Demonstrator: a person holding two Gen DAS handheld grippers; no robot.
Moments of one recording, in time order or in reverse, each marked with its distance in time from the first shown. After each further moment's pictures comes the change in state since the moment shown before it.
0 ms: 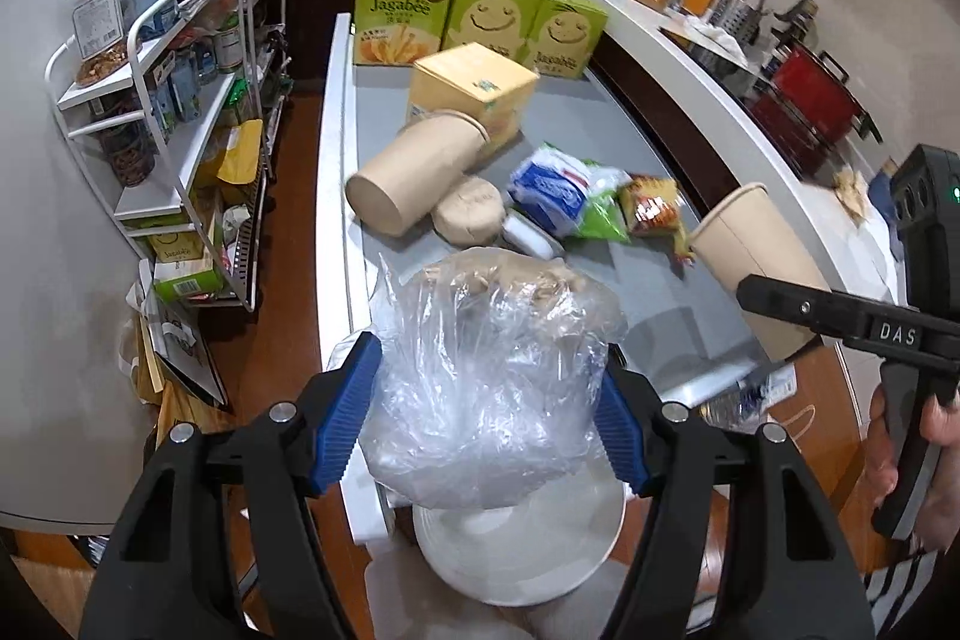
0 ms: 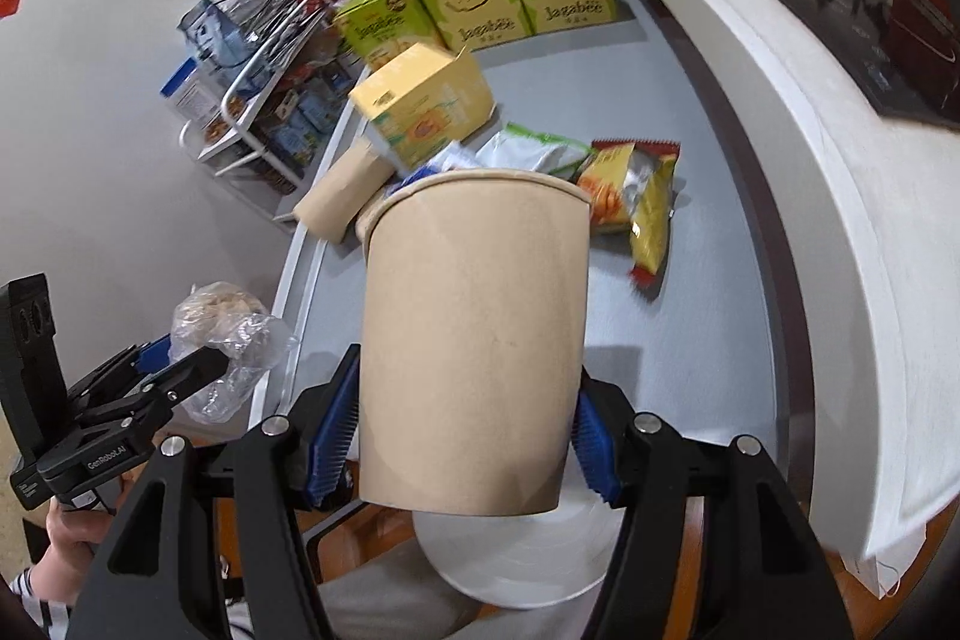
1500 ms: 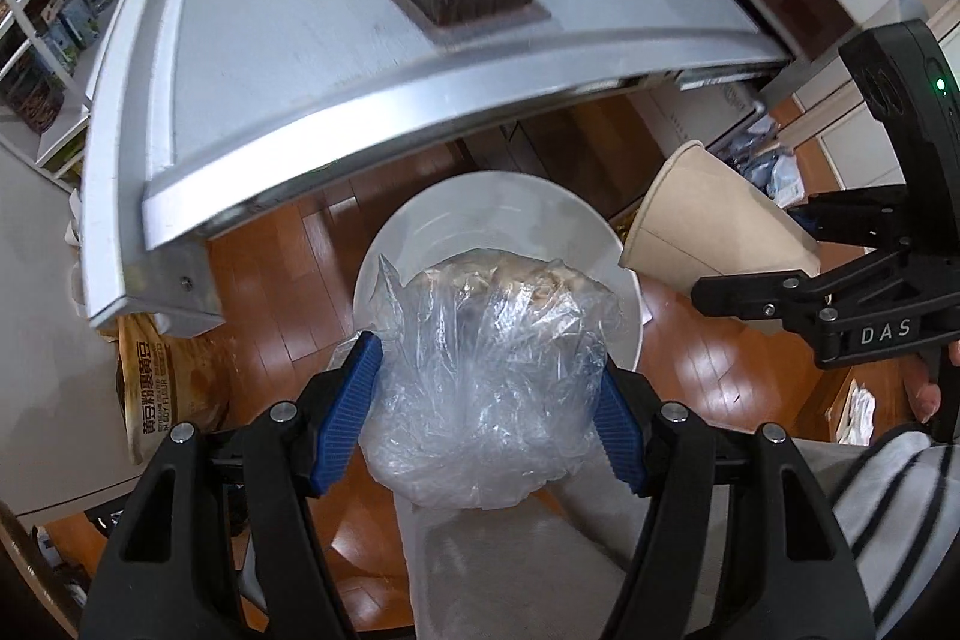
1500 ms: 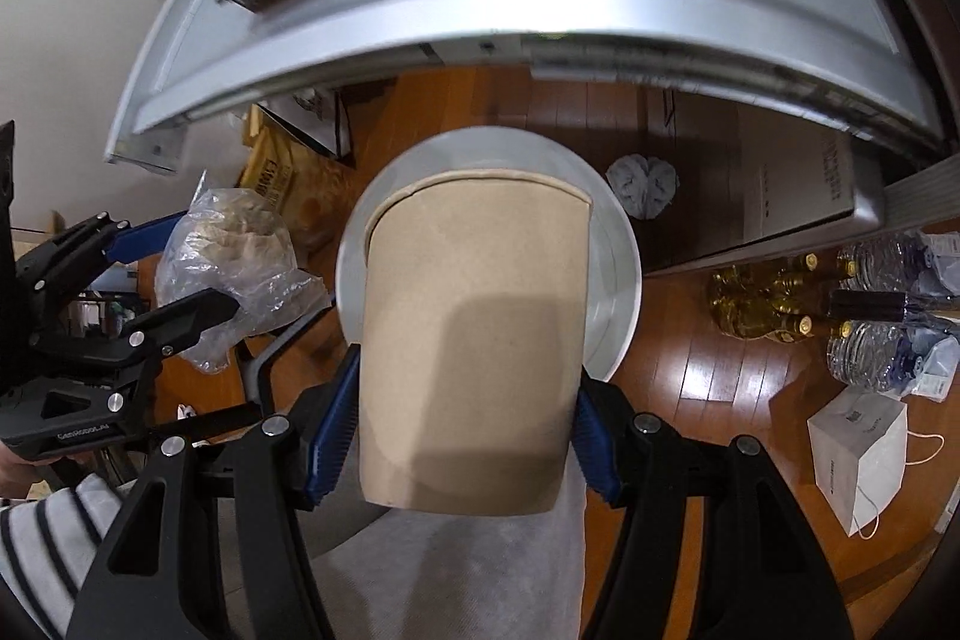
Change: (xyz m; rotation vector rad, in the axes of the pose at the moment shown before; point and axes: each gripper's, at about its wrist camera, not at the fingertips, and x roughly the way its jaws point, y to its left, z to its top) left arm 0.085 -0.044 -0.114 0.202 0.370 -0.031; right arm 0.088 -0.037 -0.137 -0.030 0.433 -0.072
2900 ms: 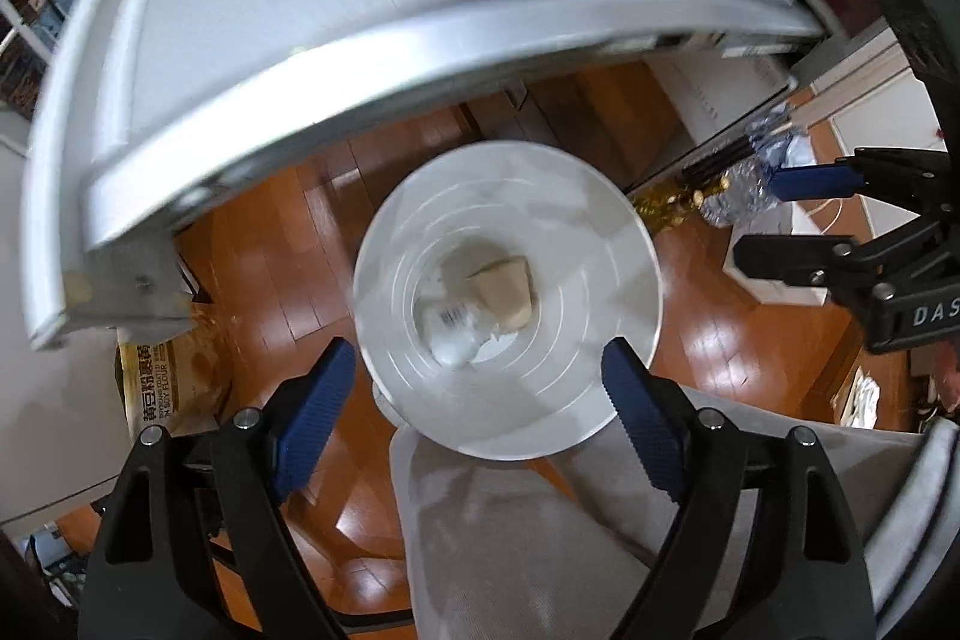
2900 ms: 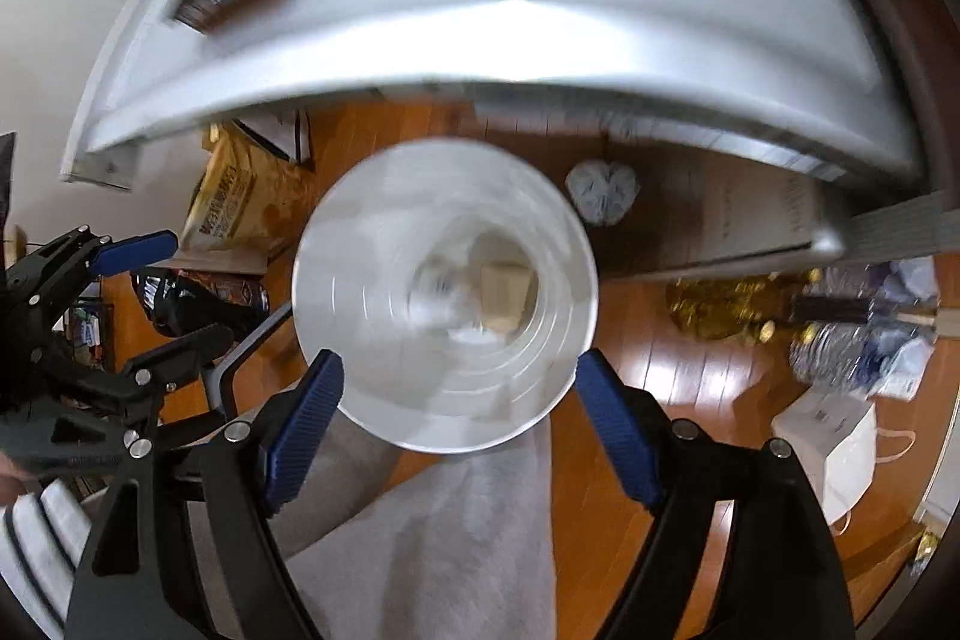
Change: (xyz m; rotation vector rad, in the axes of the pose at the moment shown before) left arm 0.015 -0.003 0.005 -0.017 0.048 0.004; right arm -0.020 0.001 0.013 -0.019 -0.044 -0.107
